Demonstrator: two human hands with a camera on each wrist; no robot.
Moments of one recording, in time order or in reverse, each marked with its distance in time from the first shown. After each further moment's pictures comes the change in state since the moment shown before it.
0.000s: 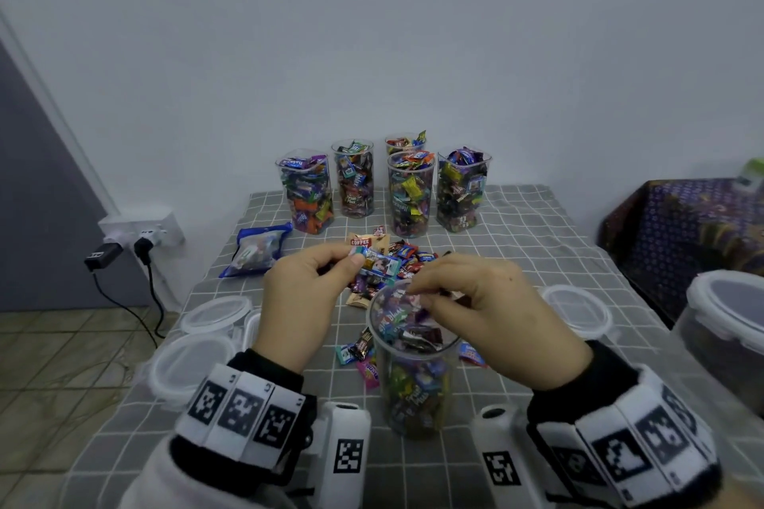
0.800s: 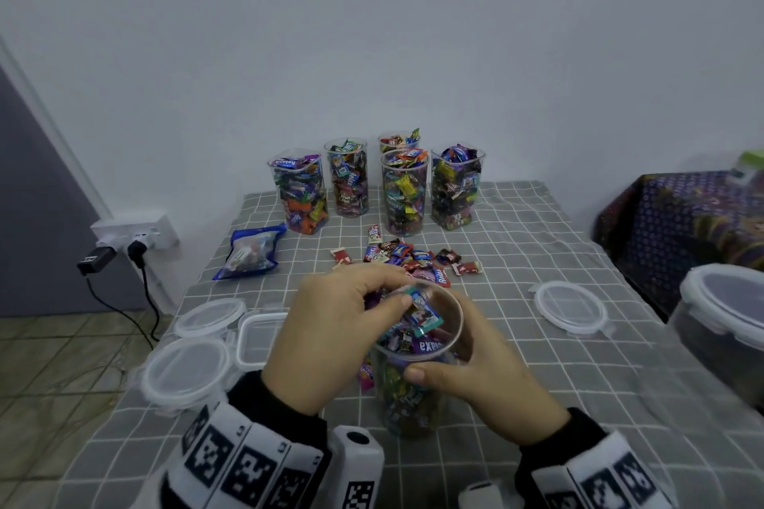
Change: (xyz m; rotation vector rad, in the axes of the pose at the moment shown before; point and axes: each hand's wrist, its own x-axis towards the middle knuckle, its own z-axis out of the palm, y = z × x) left_hand -0.027 0.028 0.009 0.270 -0.283 0.275; right_hand -0.041 0.029 0.043 0.755 0.027 0.307
